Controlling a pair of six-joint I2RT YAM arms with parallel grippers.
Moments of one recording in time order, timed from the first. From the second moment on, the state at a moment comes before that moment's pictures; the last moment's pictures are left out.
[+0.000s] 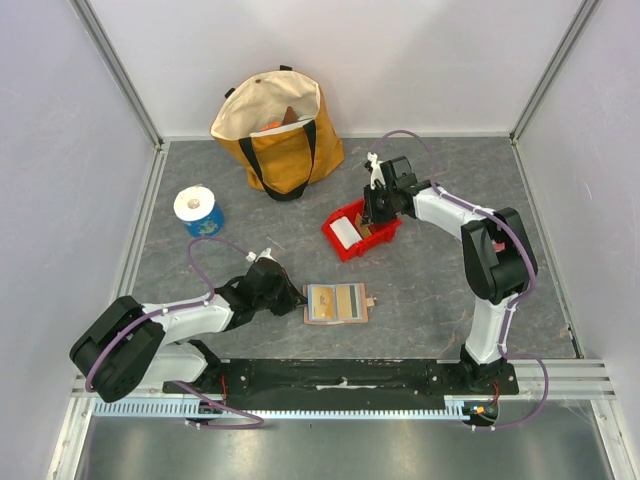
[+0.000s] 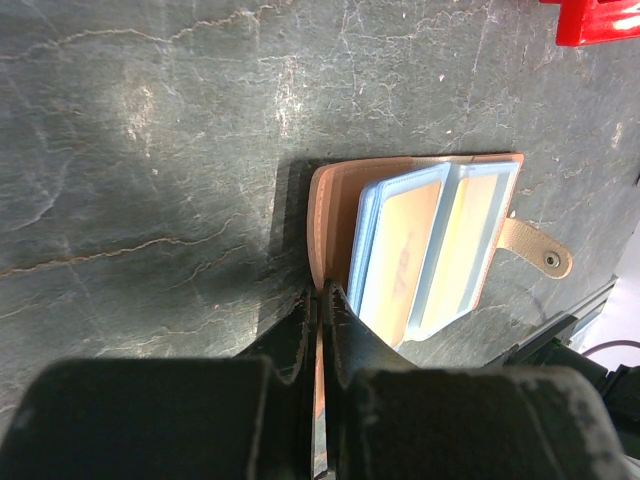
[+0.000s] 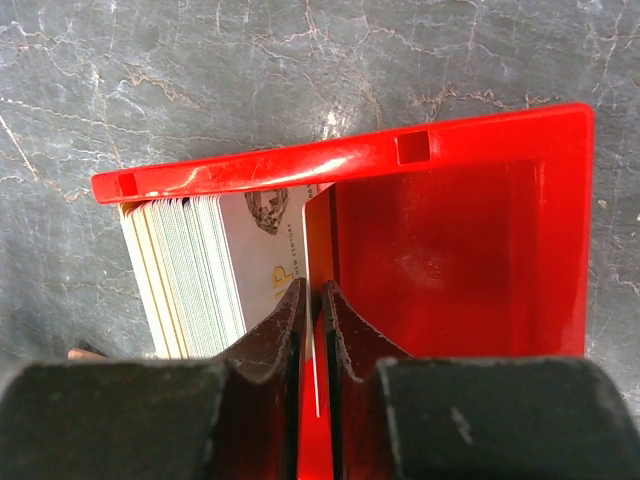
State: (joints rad) left arm -0.71 1.25 0.35 0.11 0.07 -1.09; right arm 0.39 1.91 1.33 -0.33 -0.29 0.22
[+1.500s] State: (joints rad) left arm -0.71 1.22 0.34 0.11 0.08 -1.09; right arm 0.55 1.23 0.91 -0.59 0.13 0.34
